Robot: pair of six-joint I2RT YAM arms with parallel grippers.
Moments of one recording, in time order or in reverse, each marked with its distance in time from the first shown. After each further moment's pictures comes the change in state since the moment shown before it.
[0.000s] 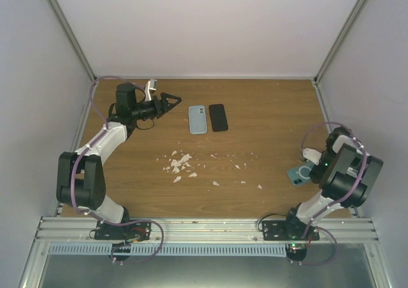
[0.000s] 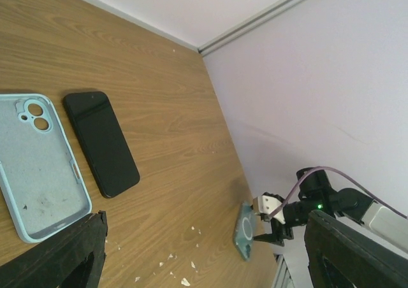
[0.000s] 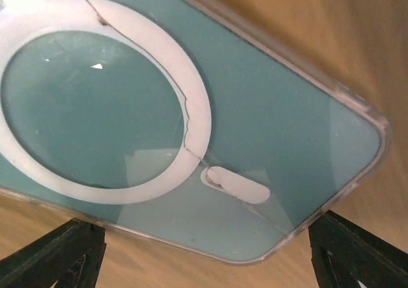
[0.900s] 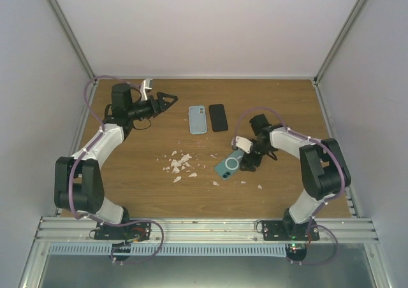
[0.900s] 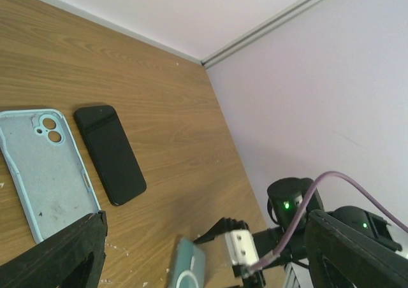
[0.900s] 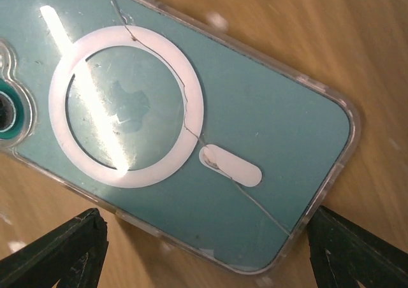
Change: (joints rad) left arm 0.026 -0.042 -0.014 -0.001 -0.012 0.020; right arm 0.854 0.040 0.030 0.108 -0.429 0.662
